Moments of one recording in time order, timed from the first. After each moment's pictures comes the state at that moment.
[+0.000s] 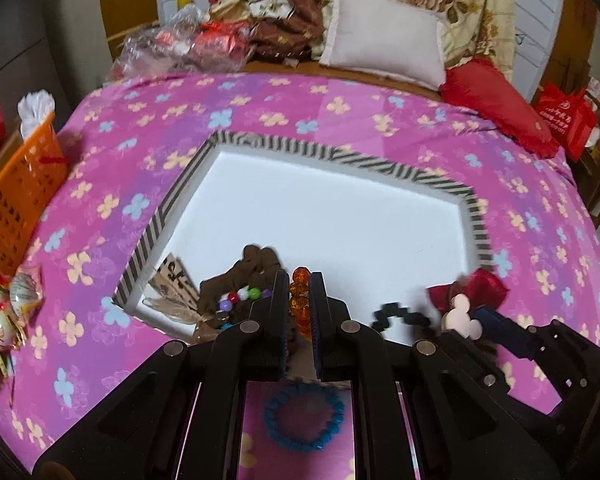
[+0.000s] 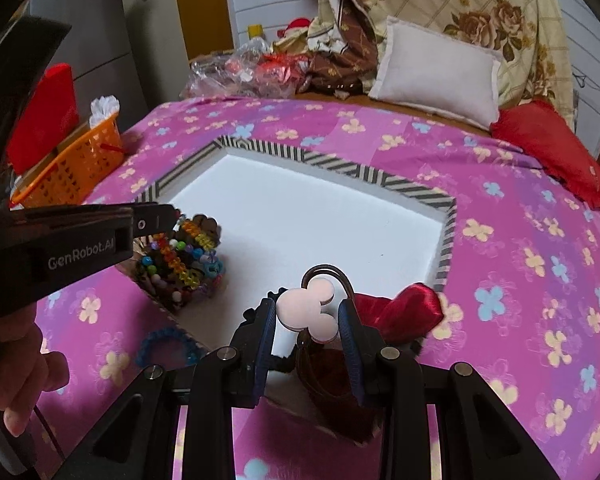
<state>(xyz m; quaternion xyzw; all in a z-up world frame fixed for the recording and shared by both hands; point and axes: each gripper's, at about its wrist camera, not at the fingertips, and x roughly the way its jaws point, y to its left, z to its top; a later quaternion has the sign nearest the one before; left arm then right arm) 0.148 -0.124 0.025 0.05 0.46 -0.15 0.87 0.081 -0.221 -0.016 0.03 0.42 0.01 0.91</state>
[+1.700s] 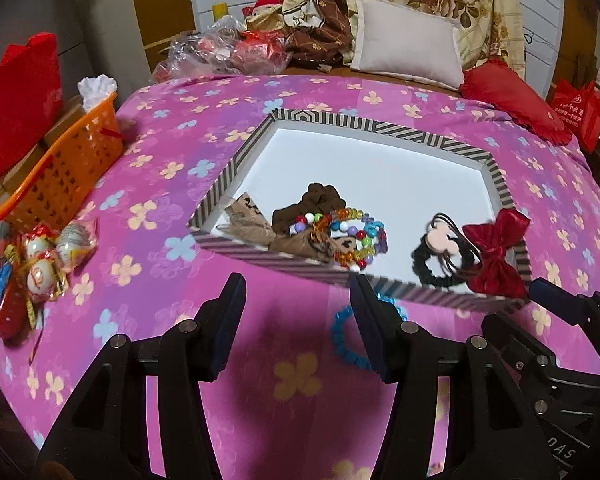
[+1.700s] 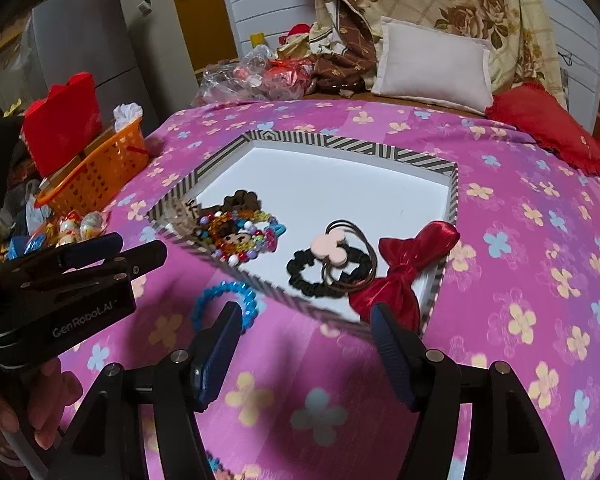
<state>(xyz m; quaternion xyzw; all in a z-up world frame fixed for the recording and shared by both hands) 0.069 -0.071 0.020 0.07 0.42 -0.10 0.90 0.008 -0.189 -0.003 0.07 0.40 0.01 0.92</state>
